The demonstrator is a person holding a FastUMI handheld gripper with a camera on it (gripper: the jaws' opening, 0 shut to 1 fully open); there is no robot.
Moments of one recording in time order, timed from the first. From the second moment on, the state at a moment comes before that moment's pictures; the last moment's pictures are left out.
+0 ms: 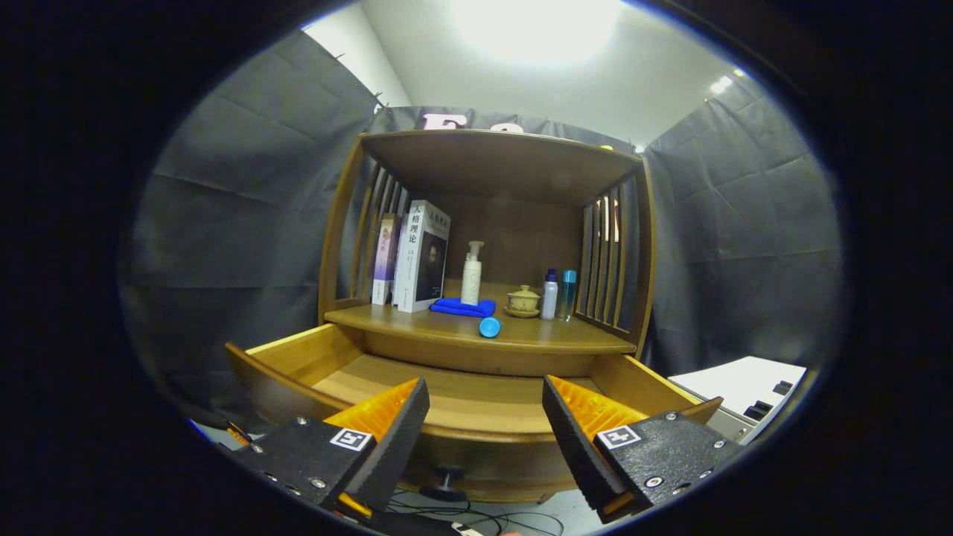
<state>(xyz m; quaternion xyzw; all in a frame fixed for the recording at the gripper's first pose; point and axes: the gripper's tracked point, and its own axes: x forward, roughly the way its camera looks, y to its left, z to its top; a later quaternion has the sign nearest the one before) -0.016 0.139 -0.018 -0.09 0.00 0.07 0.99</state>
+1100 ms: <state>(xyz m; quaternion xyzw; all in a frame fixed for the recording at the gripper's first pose) -0.026 0.134 -0.115 -0.08 0.08 0.04 0.99</state>
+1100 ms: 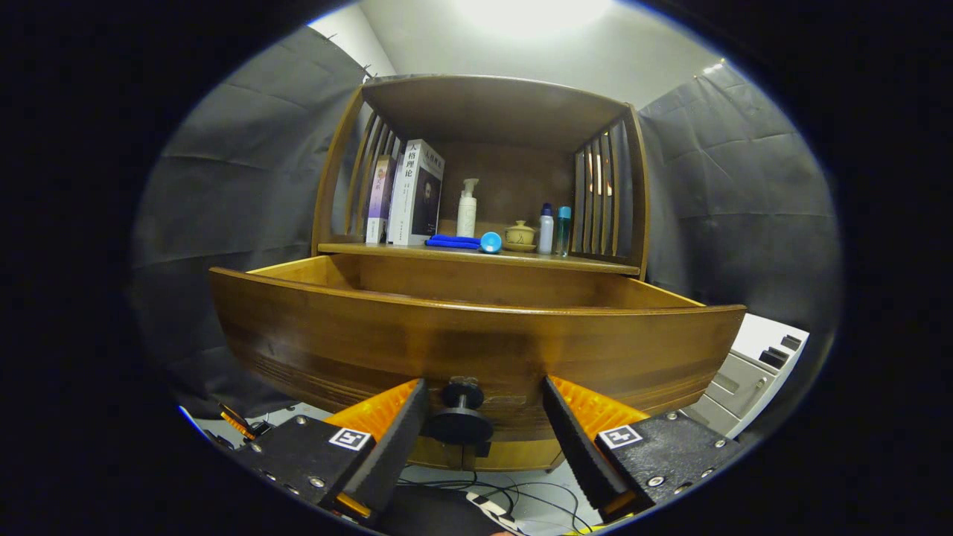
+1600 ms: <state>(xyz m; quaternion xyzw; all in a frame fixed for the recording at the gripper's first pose) -0.010 0.140 -0.121 -0.06 0.09 0.05 0.99</state>
